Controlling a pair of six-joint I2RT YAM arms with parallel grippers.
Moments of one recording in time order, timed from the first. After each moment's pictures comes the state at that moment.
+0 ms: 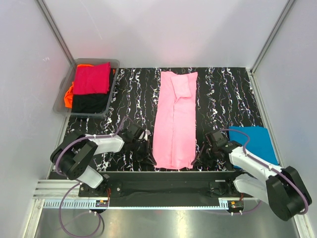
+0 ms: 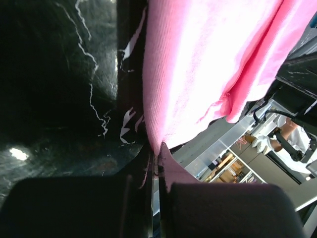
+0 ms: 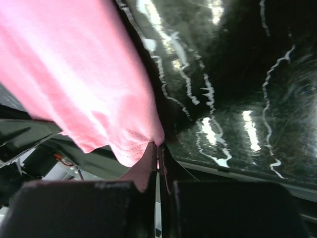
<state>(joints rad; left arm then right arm) -0.66 1.53 0.56 -0.16 0.63 -0.89 0.49 1.07 0.38 -0.47 -0.34 1.04</state>
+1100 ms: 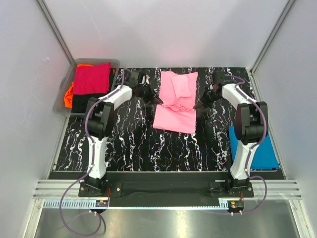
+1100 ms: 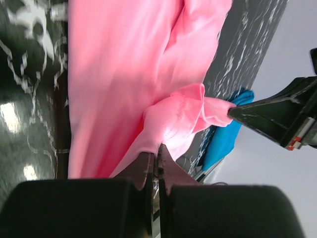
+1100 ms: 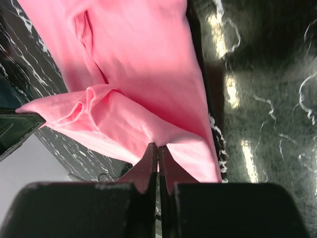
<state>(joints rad) -0.34 2.17 1.67 -0.41 0.62 -0.83 0.11 1.99 1.52 -0.69 -0.42 0.65</state>
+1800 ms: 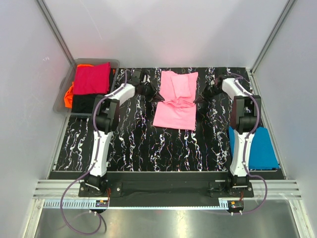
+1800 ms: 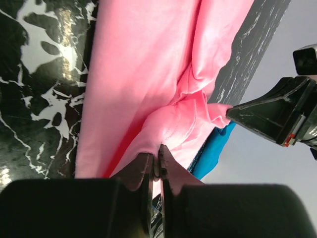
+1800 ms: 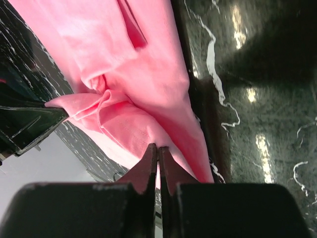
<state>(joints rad) -0.31 2.39 1.91 -0.42 0.66 -0.91 0.05 2.25 1.81 -0.76 -0.54 0.62</state>
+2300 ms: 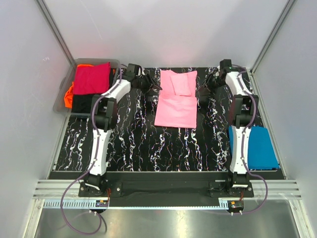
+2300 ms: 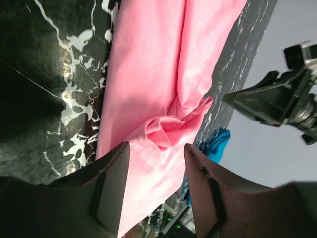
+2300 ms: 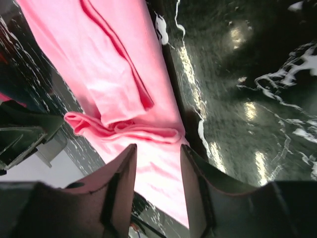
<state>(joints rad) -0.26 2.46 2.06 -0.42 0.65 -0.91 -0.01 2.49 2.22 -0.89 -0.56 0.58</state>
